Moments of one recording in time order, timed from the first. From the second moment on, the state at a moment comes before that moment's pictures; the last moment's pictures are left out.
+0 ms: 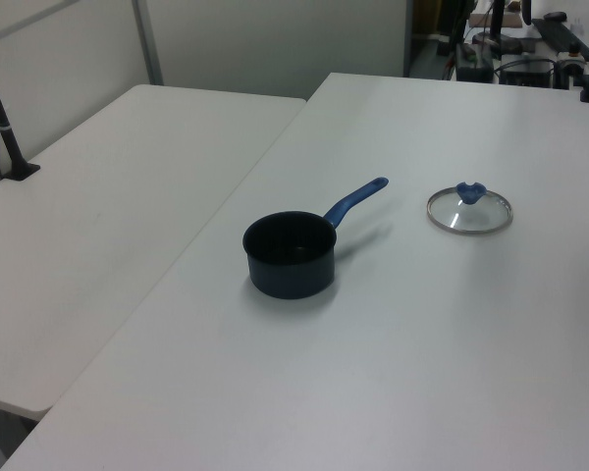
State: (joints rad) arm -0.10 -0.03 0.01 -1.60 0.03 1.68 -0.06
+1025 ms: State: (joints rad) arm -0.12 -0.03 0.00 -2.08 -0.11 1.93 -0.32
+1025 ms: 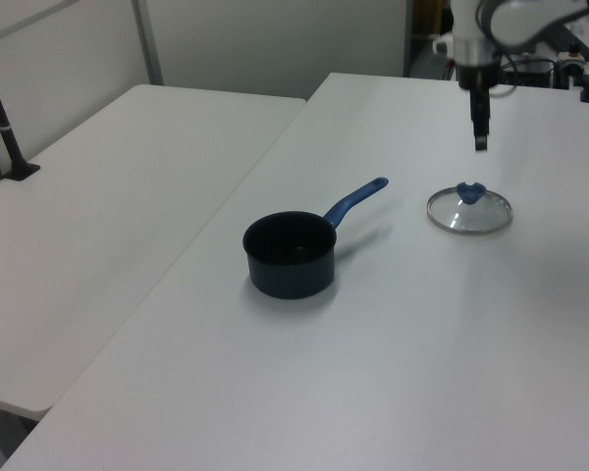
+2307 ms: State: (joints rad) arm -0.11 0.08 0.05 -2.19 -0.11 2.15 -0.22
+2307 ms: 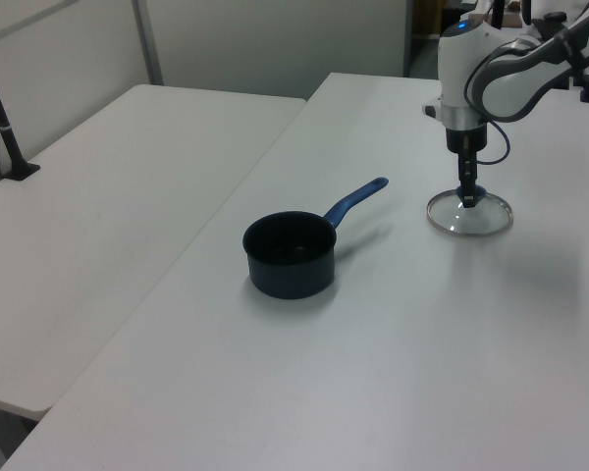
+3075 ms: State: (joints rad) arm -0.05 0.08 0.16 -1.68 0.03 1.78 0.18
